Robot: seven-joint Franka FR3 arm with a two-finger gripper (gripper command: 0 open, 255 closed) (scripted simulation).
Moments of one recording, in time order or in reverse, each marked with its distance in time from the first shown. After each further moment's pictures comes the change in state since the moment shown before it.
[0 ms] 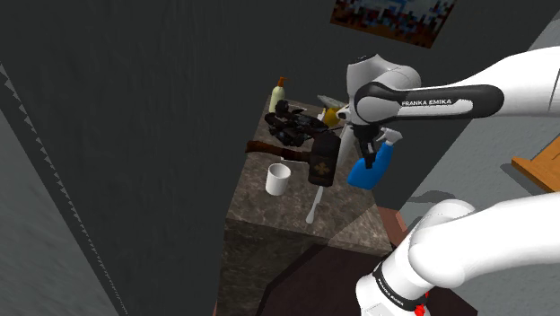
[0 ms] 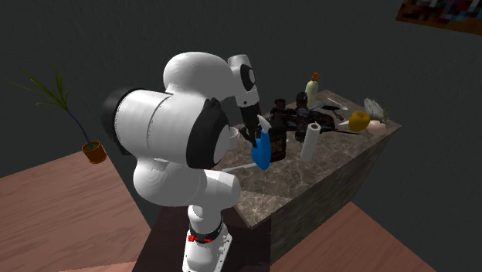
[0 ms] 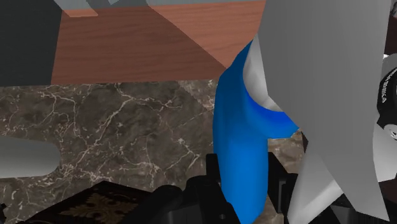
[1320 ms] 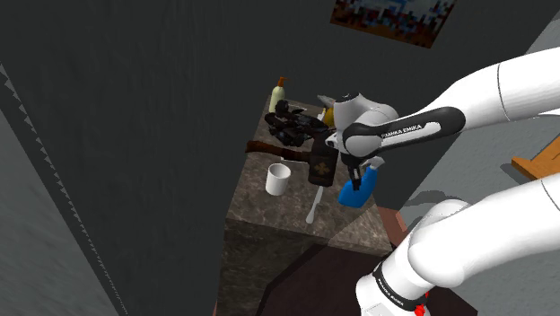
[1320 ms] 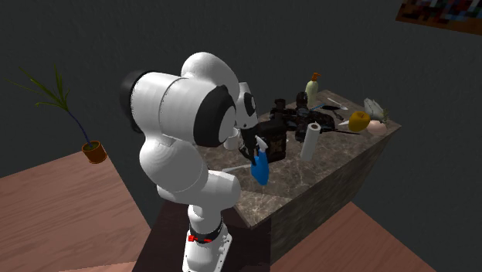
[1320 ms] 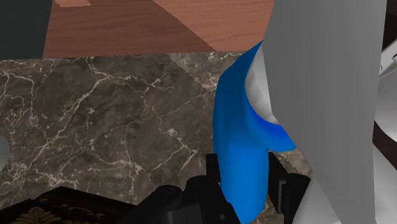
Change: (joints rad) arm -0.011 0.150 -0.049 -0.163 -0.056 0.301 0.095
